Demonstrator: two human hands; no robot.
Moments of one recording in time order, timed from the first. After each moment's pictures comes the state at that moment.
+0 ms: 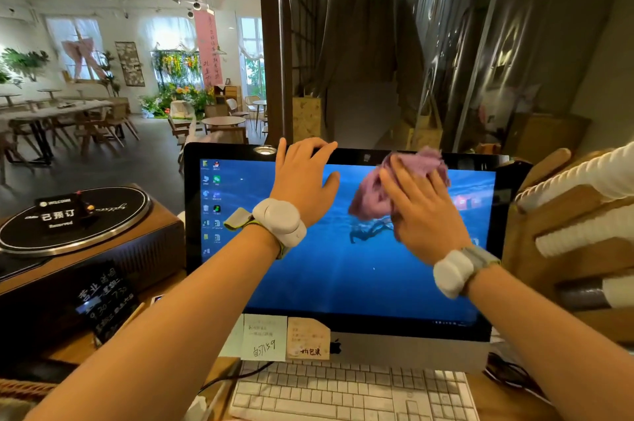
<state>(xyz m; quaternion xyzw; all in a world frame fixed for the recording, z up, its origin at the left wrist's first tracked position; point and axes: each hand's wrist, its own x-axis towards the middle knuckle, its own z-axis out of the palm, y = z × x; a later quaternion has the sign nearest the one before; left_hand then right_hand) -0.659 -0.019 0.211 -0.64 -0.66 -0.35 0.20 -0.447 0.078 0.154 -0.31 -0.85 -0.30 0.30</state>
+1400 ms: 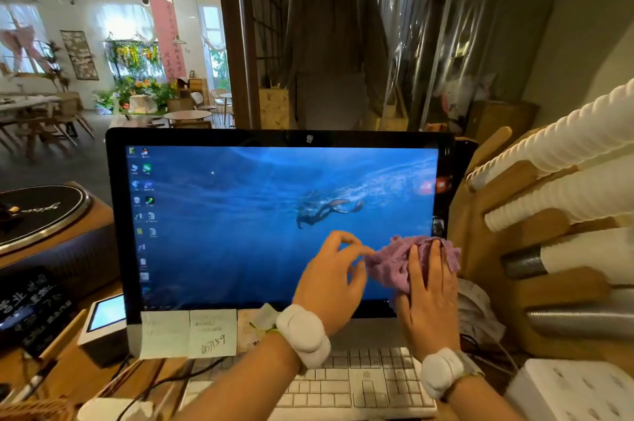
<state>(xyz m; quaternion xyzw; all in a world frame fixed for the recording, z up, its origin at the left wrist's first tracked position) -0.533 -0.041 0.076 -0.69 -0.58 -0.43 -0.07 -0.354 0.038 -0.015 -0.52 -0.77 -0.10 0.35</state>
